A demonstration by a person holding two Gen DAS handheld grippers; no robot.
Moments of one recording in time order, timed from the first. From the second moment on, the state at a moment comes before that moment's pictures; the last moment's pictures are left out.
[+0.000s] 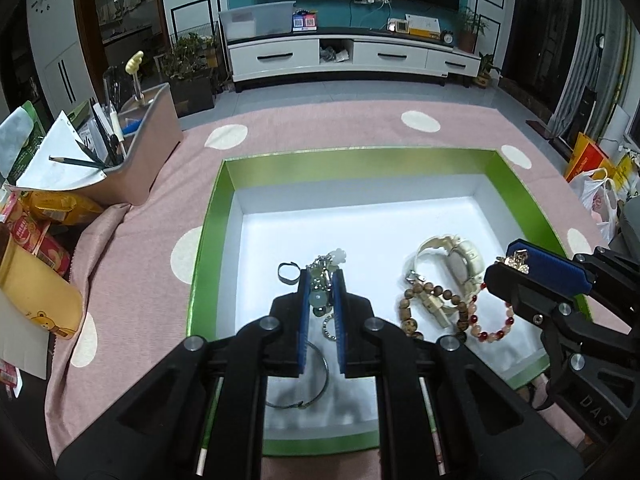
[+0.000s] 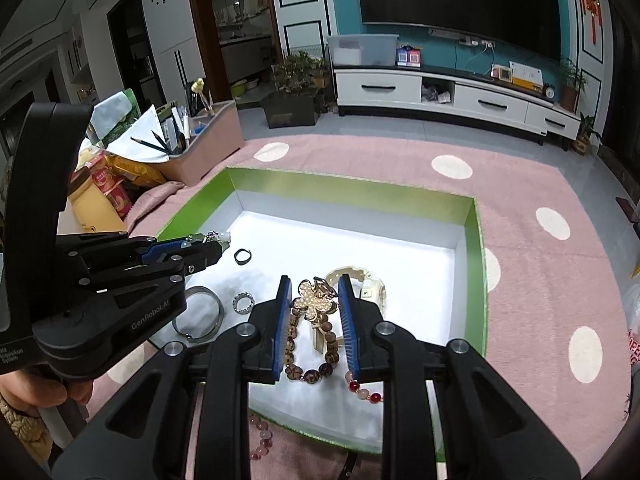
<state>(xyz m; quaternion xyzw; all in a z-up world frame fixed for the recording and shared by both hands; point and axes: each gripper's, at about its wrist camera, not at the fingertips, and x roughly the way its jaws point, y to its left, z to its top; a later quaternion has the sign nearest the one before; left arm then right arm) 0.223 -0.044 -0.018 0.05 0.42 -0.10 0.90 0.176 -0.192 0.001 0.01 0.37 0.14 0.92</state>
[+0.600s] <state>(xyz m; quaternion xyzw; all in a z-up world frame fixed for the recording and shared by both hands) 0.221 -0.039 -0.023 0.05 0.42 -0.08 0.90 0.177 -0.201 -0.008 0.03 0.38 0.12 0.92</state>
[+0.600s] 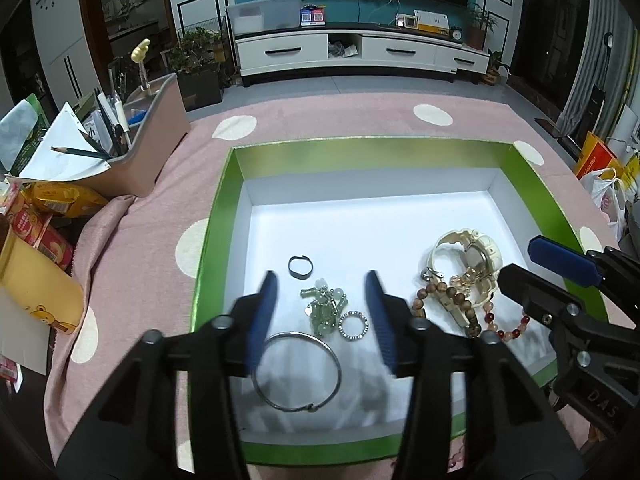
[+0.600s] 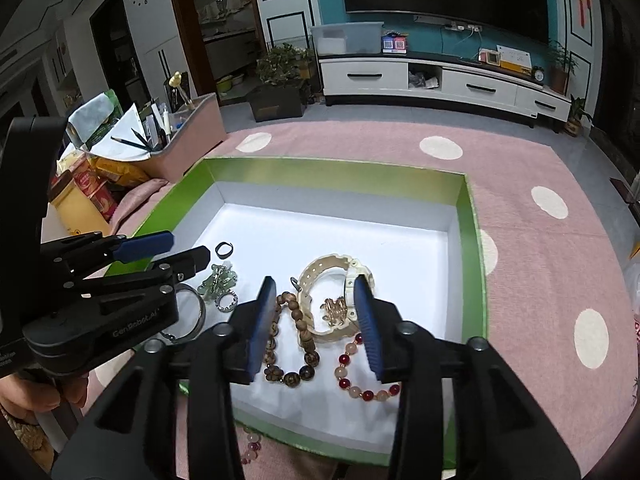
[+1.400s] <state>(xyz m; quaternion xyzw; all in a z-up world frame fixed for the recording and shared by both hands) 0.138 -0.036 0.018 0.05 0.40 -0.08 0.91 0.085 -0.247 0.026 0.07 0.37 0.11 0.92</state>
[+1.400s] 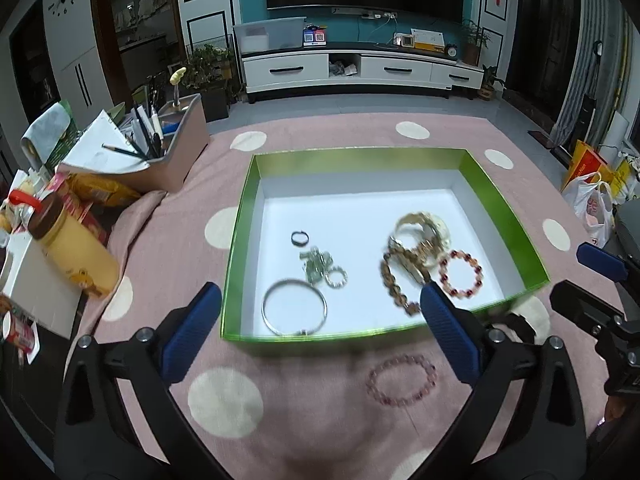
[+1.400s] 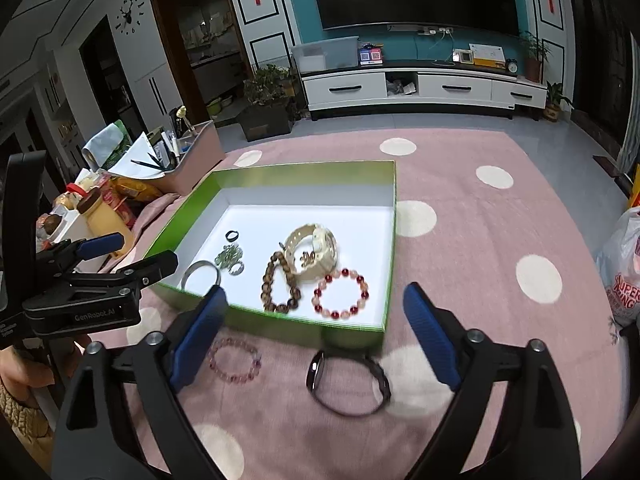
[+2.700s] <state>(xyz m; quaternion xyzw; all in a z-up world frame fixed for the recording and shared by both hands) 0.065 0.000 -0.069 -0.04 0.48 -0.07 0.87 0.016 -0.238 -0.038 -0.02 0.39 0.12 0.91</state>
